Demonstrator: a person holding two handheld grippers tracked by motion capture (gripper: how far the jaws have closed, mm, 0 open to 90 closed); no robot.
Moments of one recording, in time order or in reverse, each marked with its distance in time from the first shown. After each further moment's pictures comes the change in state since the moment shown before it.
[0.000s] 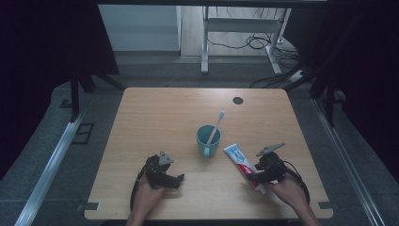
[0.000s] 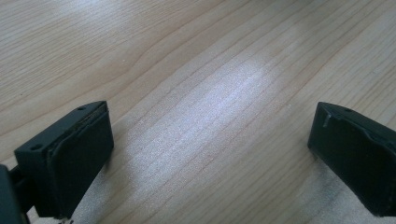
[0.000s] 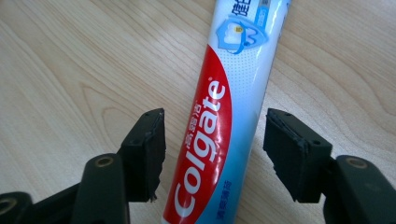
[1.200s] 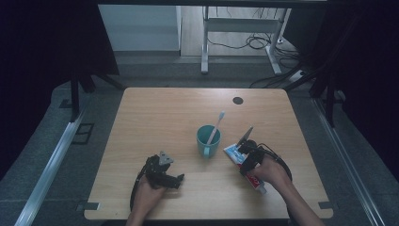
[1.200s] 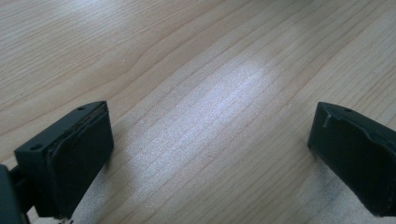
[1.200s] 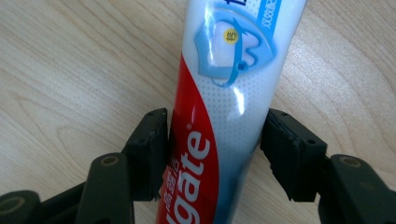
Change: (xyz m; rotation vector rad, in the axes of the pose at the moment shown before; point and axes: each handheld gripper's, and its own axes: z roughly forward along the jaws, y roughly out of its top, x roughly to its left) left arm 0.000 0.000 0.000 0.003 0.000 -0.004; right arm -0.001 0.066 0.046 0.463 -0.077 0.028
